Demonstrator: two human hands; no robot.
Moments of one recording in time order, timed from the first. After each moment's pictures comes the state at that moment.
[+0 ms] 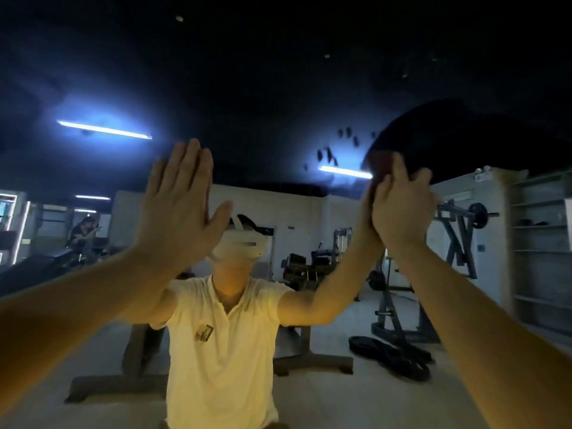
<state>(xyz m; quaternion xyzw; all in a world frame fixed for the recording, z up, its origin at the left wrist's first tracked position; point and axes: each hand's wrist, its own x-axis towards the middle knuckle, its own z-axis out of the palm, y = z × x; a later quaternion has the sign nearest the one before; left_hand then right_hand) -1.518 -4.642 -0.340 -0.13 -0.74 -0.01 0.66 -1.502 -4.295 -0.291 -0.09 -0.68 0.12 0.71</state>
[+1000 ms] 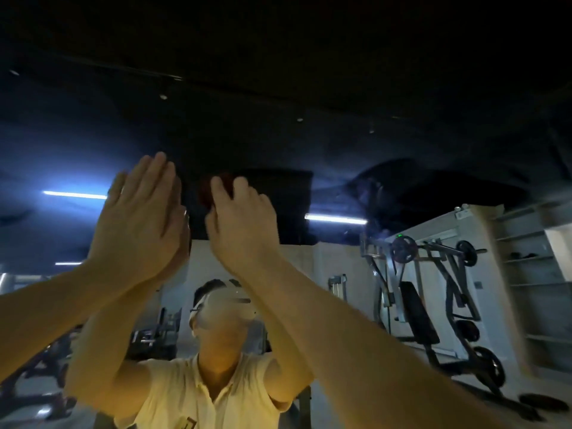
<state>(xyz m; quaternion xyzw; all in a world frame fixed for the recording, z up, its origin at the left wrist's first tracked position) -1.523 -4.621 -0.243 -0.14 -0.68 0.00 0.72 -1.511 -4.444 -0.228 0.19 -0.68 -0.04 0.71</state>
